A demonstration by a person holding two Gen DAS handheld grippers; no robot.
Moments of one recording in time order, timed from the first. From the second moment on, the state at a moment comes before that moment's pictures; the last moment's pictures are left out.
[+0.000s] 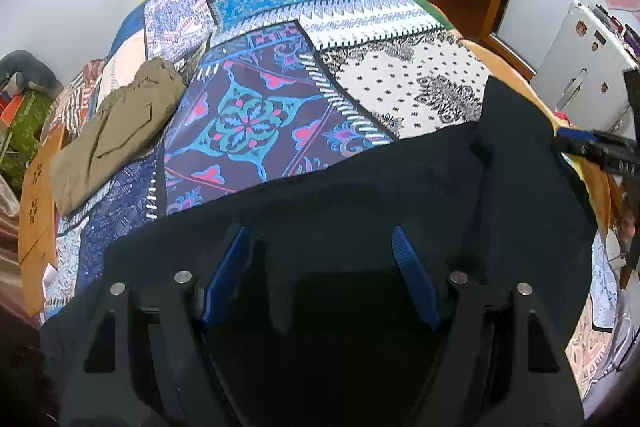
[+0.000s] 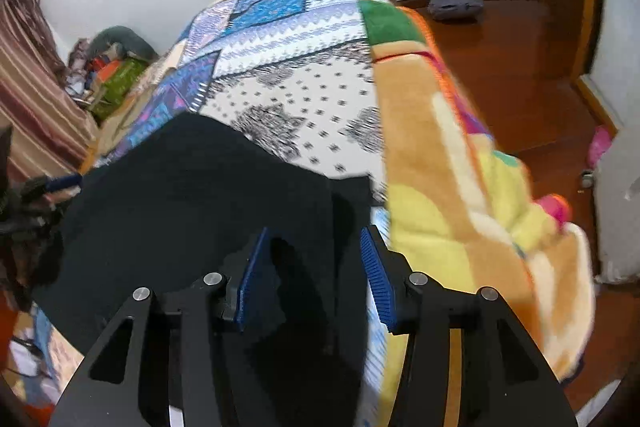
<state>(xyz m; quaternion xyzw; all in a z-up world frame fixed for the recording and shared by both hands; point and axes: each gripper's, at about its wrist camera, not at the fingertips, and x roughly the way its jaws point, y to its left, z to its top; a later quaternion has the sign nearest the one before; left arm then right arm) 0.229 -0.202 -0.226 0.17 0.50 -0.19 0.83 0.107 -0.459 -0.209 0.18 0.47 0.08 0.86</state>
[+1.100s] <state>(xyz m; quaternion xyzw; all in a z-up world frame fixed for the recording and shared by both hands) 0.197 -0.197 -0.188 0.14 0.47 -0.21 0.85 0.090 -0.459 -0.191 0.12 0.48 0.02 0.87</state>
